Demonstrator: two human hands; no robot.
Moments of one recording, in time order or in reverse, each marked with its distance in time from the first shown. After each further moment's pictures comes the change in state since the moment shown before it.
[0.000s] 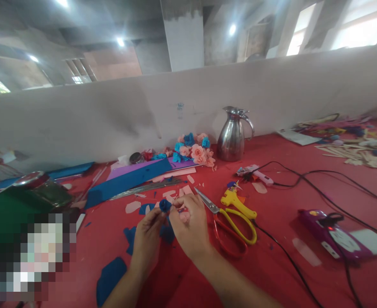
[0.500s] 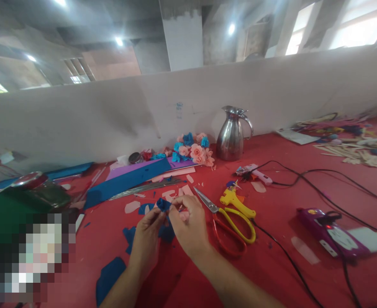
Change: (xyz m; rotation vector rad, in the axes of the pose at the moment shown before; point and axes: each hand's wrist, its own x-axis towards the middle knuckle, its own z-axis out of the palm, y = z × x) left_hand -0.002 0.008 0.005 -0.145 0.006 -0.102; right_hand 0.001 0.000 0.002 0.089 -0.015 0.100
